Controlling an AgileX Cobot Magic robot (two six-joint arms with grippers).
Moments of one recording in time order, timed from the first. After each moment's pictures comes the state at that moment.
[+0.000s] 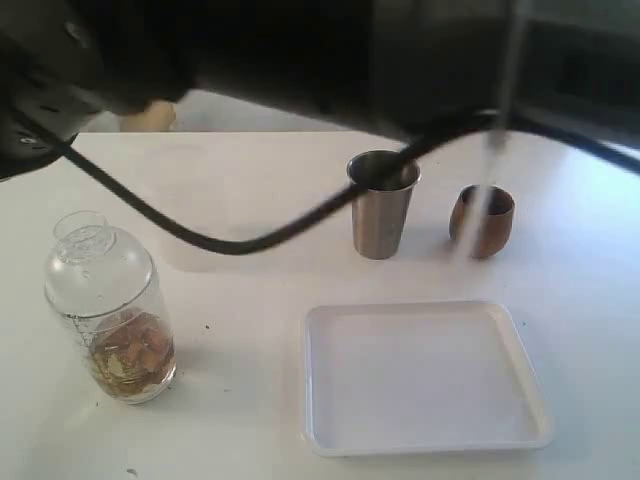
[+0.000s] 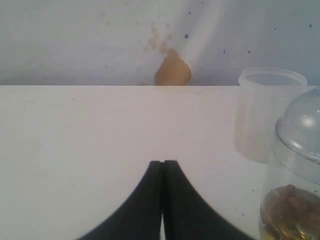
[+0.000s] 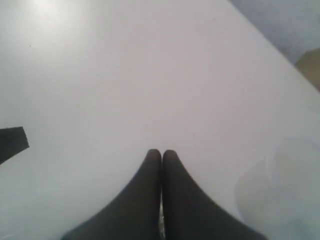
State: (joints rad) left arm -0.02 0.00 0.00 0.06 0.24 -0.07; right arm 1.02 1.81 -1.78 -0.25 0.62 0.16
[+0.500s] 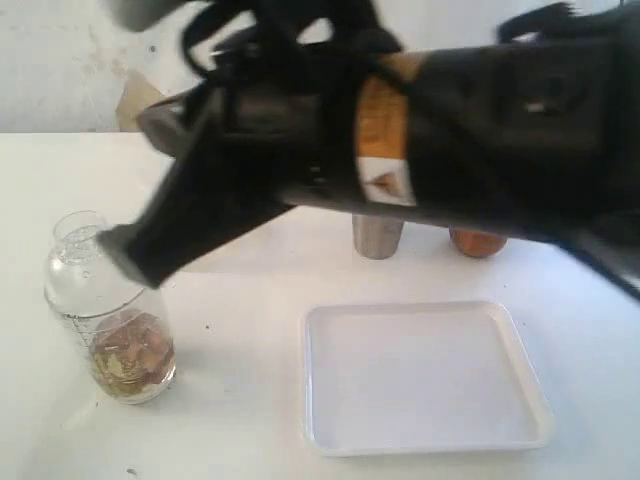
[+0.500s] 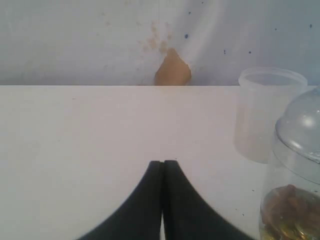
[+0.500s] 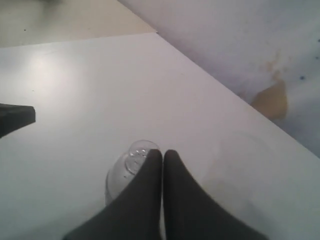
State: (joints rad) left arm -0.02 0.00 0.00 0.06 0.24 -0.07; right arm 0.94 1.24 -1.03 -0.57 0.14 0.47
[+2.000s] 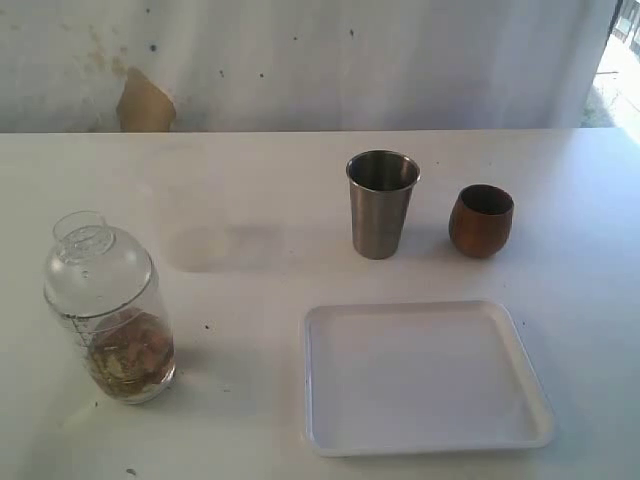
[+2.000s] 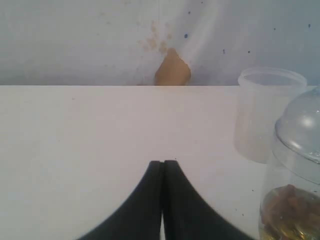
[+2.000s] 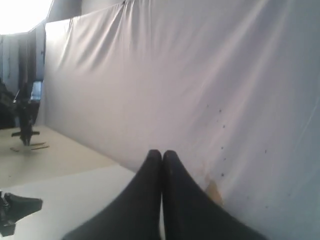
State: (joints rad) left arm -0.02 0.00 0.00 0.06 0.24 -0.07; right arm 0.81 0.17 -0.59 -0.34 0.19 0.26
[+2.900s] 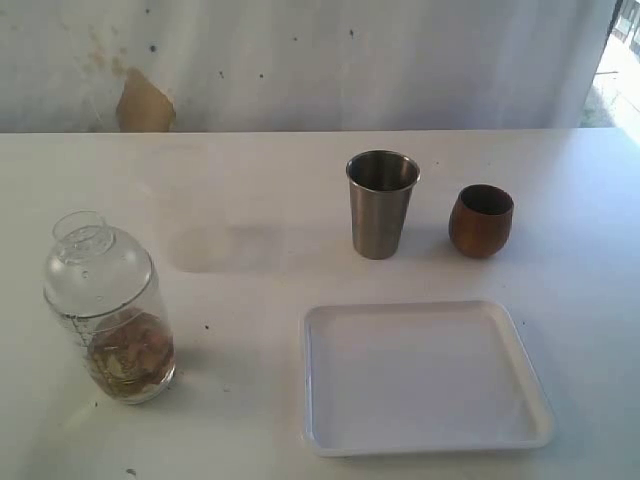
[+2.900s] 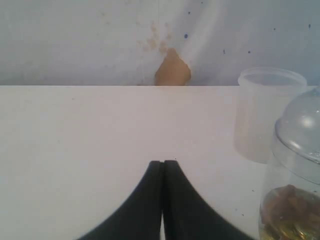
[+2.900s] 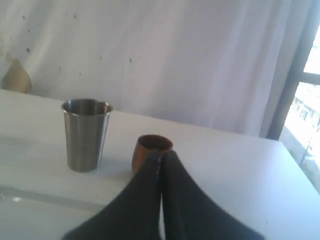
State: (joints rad) left arm -0.02 0.00 0.00 0.06 0.24 -0.07; right arm 0.05 0.00 -0.01 0.00 0.05 -0.12
